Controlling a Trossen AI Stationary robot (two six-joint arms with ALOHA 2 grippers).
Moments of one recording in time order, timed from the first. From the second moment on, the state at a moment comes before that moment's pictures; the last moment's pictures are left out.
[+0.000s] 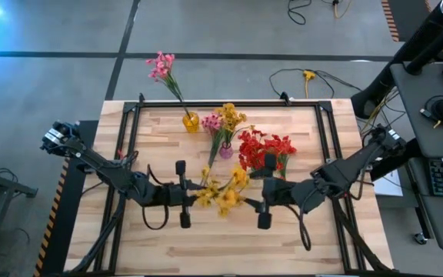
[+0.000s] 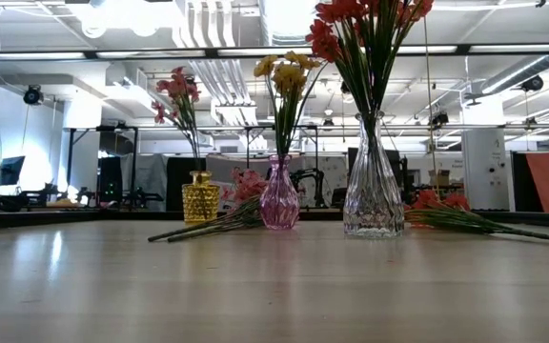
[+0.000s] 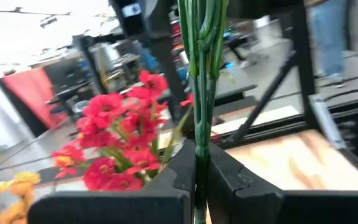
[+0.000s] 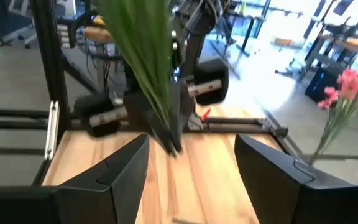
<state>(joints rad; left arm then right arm) -0.54 1.31 0.87 0.45 -0.65 0.31 0.54 1.51 1.55 -0.32 0.68 0.05</state>
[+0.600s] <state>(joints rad) -0.42 1.24 0.57 0.86 -0.11 0.38 0.56 1.64 1.41 -0.15 0.72 0.00</state>
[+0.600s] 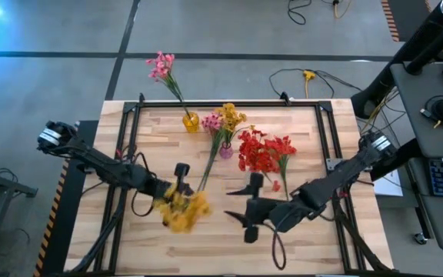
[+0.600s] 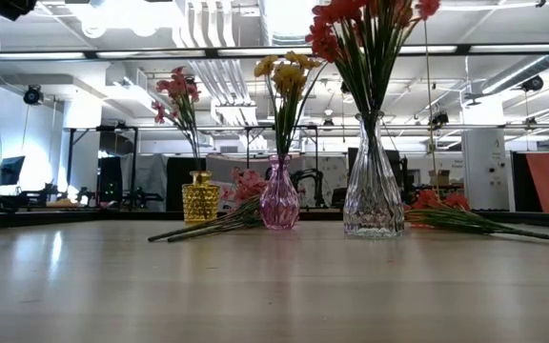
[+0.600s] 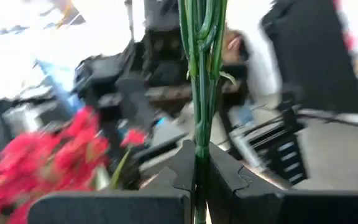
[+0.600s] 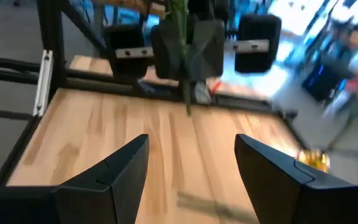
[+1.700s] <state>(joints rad) -0.41 1.47 0.71 0.93 -0.16 0.37 0.54 1.78 1.38 0.37 0.68 -0.35</state>
